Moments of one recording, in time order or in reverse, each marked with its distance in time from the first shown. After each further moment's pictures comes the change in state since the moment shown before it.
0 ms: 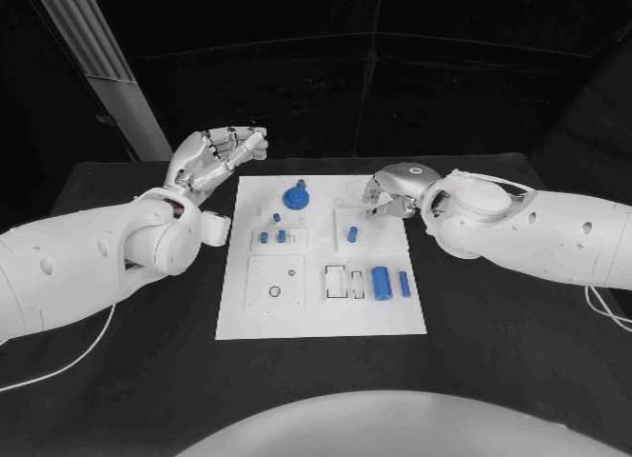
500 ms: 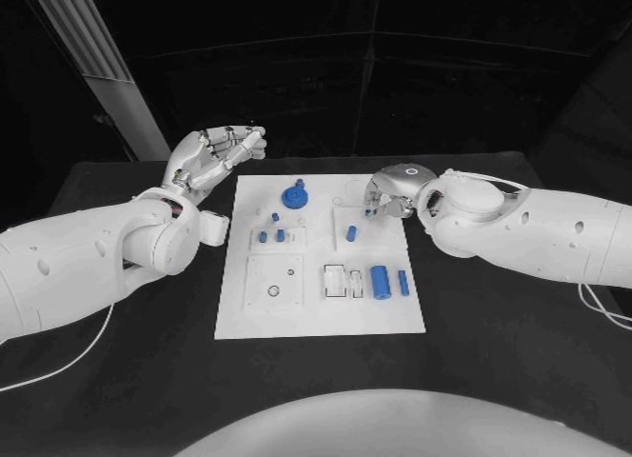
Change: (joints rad) left arm 0.000 -0.001 0.000 0.000 0.002 0.002 0.000; left_hand 0.008 0.008 0.000 0.000 0.013 -0.007 0.000 0.009 0.000 -0.007 0.000 0.011 0.000 -0.007 0.000 0.015 -0.014 0.000 0.004 -0.004 -0.007 -0.008; right arm -0.001 0.016 0.000 -0.009 -0.030 0.049 -0.053; right_hand 0.030 0.012 0.006 0.006 0.000 0.039 -0.019 -0.010 0.002 0.057 -0.018 -0.019 -0.038 0.003 -0.012 0.000 0.000 0.000 0.000 -0.008 0.000 0.000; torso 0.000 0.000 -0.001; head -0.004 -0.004
